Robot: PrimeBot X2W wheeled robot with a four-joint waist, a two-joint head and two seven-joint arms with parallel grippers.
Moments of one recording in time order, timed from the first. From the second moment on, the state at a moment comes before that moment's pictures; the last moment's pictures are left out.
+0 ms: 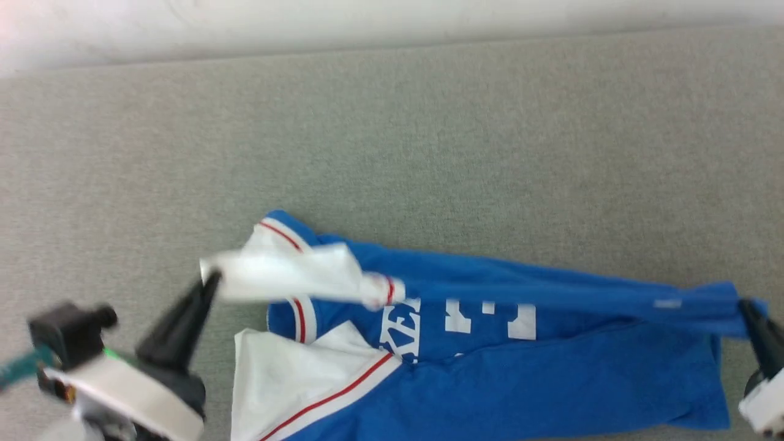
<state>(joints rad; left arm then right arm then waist) -0.09 0.83 -0.50 -0.24 -1.01 0.10 -0.20 0.10 -0.07 -0.38 -0.29 0.46 0.13 0.56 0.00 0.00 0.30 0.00</state>
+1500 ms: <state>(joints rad) 0.16 0.44 -0.13 -0.33 -0.42 0.24 -0.26 0.16 -0.06 -0.38 -0.04 0.44 0.13 0.57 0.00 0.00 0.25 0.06</state>
